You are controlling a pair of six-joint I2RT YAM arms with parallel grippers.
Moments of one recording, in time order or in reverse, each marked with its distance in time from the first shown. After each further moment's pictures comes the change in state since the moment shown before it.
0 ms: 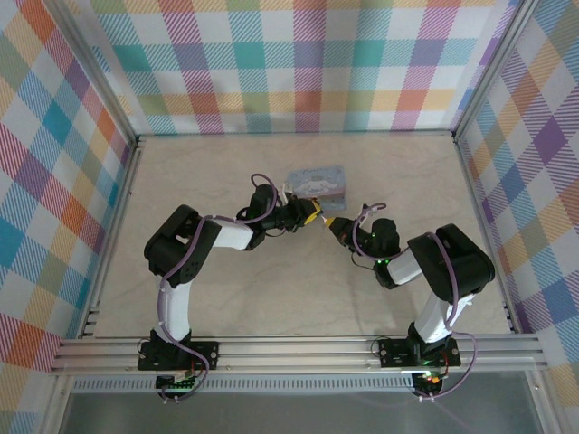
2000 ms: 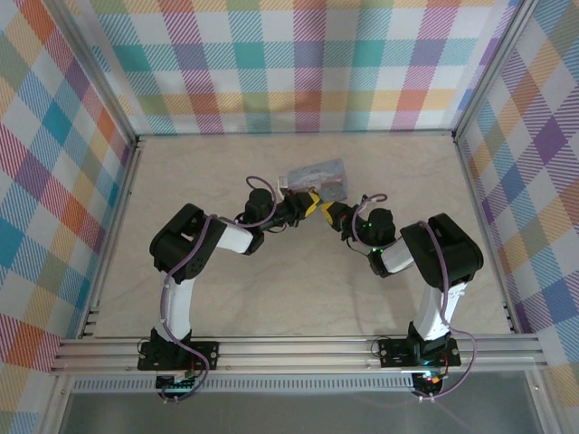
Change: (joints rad) left arm 0.002 0.051 -0.036 0.311 -0.042 -0.141; right arm -0.014 0.104 0.139 0.071 -0.010 0.377
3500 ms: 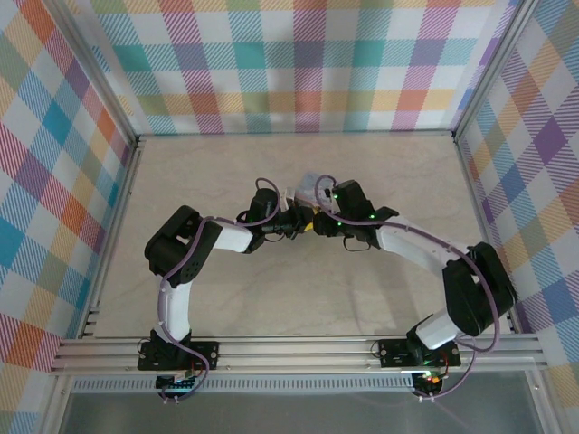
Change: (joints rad) left arm -0.007 -0.049 0.006 -0.323 0.114 0.162; right arm 0.204 -0.317 0.460 -1.554 0.356 -1.147
